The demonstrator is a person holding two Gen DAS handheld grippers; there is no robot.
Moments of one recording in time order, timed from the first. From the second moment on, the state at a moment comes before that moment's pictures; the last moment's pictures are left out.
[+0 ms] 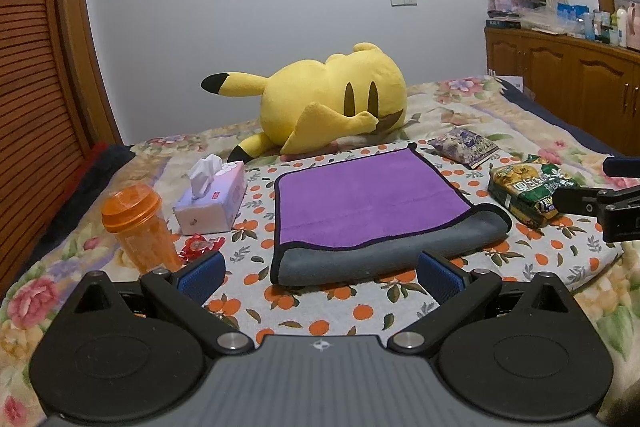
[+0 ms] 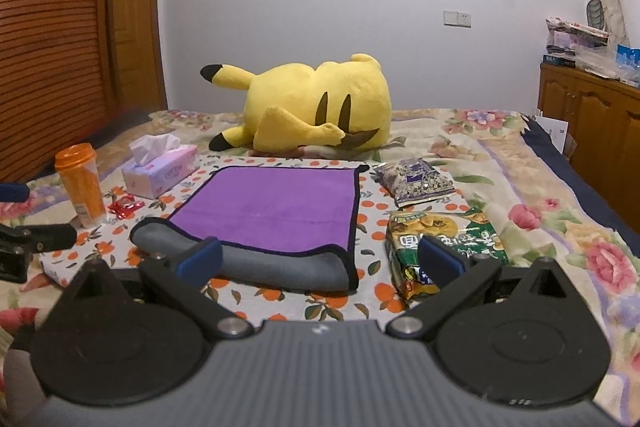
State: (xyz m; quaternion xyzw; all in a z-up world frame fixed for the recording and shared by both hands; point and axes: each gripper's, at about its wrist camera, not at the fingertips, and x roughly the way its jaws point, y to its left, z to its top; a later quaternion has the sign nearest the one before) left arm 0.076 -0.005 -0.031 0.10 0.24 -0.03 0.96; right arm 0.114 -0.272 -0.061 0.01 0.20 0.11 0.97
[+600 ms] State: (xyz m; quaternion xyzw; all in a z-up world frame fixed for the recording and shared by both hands) left arm 0.120 0.008 -0.040 0.09 0.26 -0.03 0.96; right arm 0.152 -0.259 -0.072 -0.01 0.23 0.12 0.97
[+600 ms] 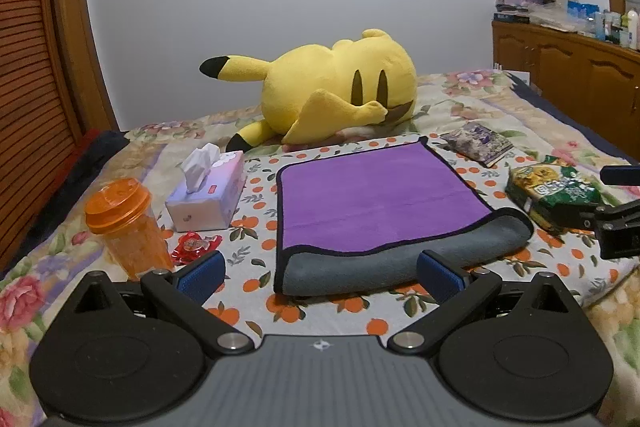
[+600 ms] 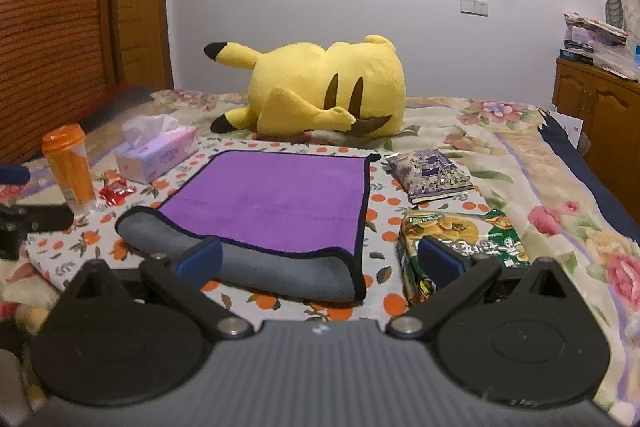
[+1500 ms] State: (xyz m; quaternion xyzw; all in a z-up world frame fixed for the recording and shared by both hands) left arm 0.178 0.034 -0.063 0.08 0.30 -0.02 0.95; right arm 0.202 -0.258 -0.093 -0.03 0.26 0.12 0.96
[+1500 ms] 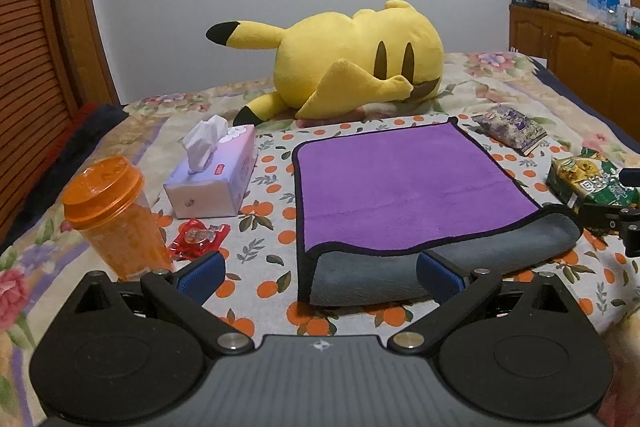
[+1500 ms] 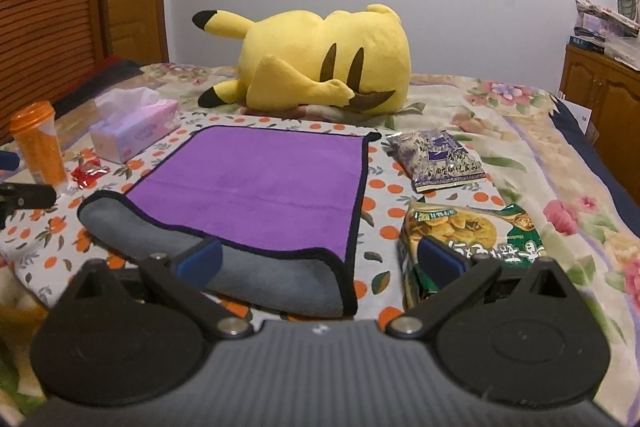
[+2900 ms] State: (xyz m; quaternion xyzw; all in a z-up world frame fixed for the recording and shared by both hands) left arm 0.246 0.058 -0.116 0.06 0.40 -0.08 0.91; right arm 0.250 -0.258 -0.132 0.00 0.35 0.18 0.92
